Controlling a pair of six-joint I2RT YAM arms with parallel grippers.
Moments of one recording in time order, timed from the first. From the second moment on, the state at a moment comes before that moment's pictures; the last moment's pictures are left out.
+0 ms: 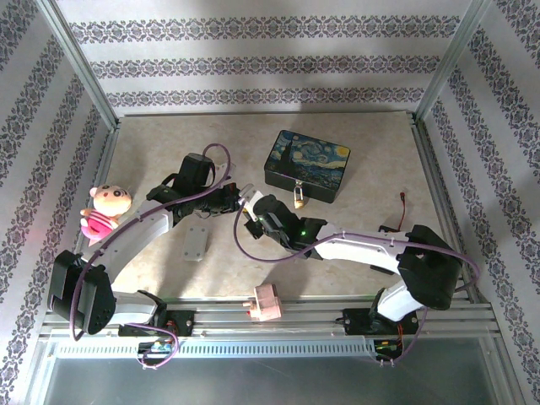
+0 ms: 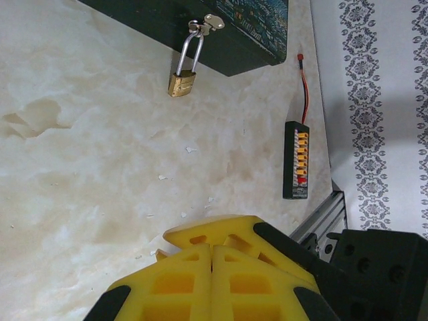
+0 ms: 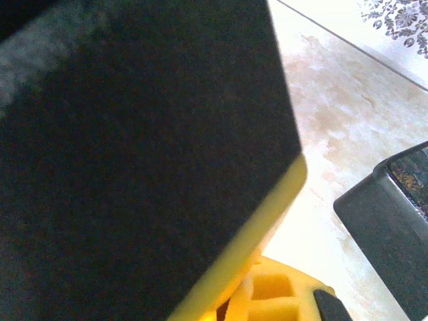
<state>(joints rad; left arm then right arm) -0.42 1.33 0.99 -0.44 0.58 -0.64 1.01 1.53 0.93 0.04 0.30 0.02</state>
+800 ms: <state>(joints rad) -0.33 1.18 0.92 -0.27 0.55 -0.65 0.75 1.42 0.81 0.16 -0.27 0.30</state>
